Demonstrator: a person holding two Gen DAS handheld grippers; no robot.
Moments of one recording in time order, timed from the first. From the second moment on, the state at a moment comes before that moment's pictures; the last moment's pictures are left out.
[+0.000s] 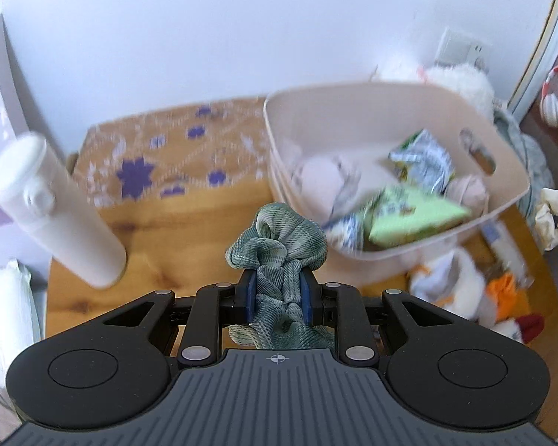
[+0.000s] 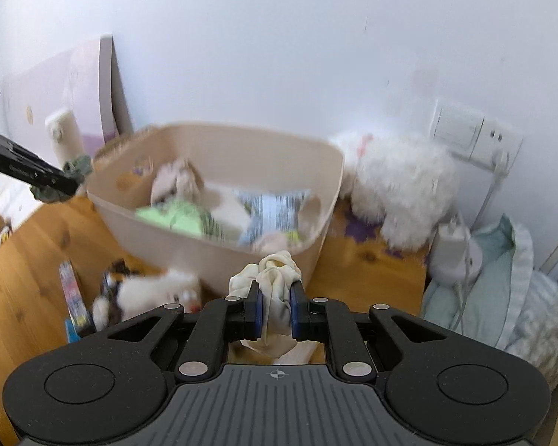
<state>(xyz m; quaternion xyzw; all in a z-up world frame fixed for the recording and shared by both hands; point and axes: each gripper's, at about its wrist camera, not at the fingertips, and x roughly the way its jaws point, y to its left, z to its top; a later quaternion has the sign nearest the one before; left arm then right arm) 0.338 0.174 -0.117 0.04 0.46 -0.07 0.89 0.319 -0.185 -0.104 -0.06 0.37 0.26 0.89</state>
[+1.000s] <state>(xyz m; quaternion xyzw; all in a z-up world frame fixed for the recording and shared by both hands) 0.422 0.062 -0.118 0.09 0.46 -0.09 0.88 0.419 -0.123 -0.093 0.03 0.39 0.26 0.88</state>
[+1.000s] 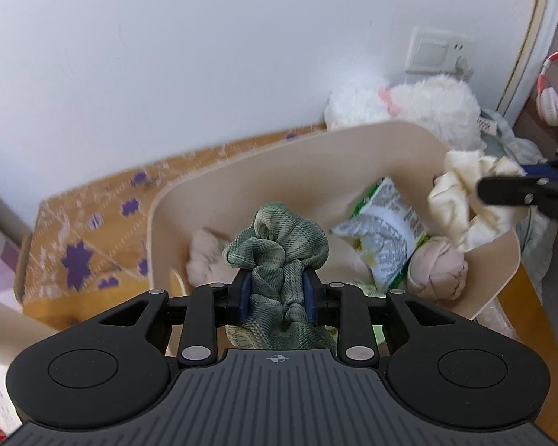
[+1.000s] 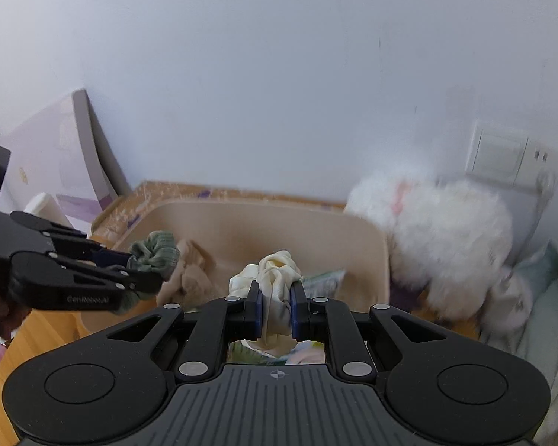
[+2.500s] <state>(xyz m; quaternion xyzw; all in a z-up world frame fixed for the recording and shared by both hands) 0.289 0.122 -0.179 0.28 0.49 -0.23 0.79 0.336 -0.217 -0.148 0.00 0.46 0.19 0.87</state>
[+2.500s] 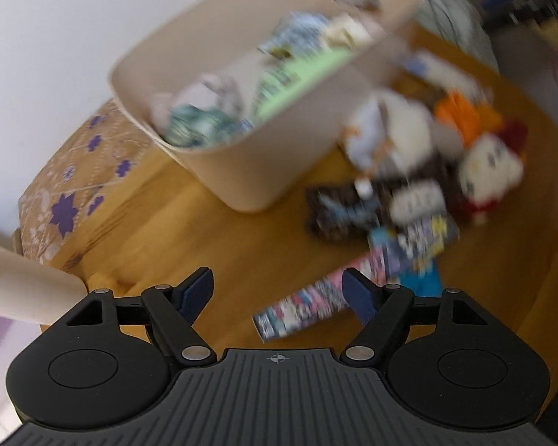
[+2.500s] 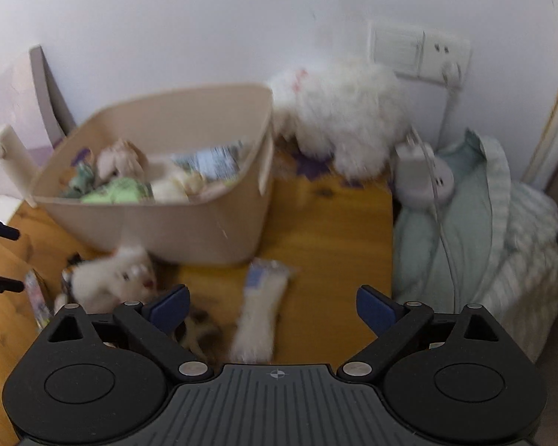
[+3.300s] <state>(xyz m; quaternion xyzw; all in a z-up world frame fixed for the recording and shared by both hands) 0.294 0.099 -0.225 0.39 0.45 -0.27 0.75 0.352 -0.163 -0.214 -0.10 0.52 0.15 0.84</state>
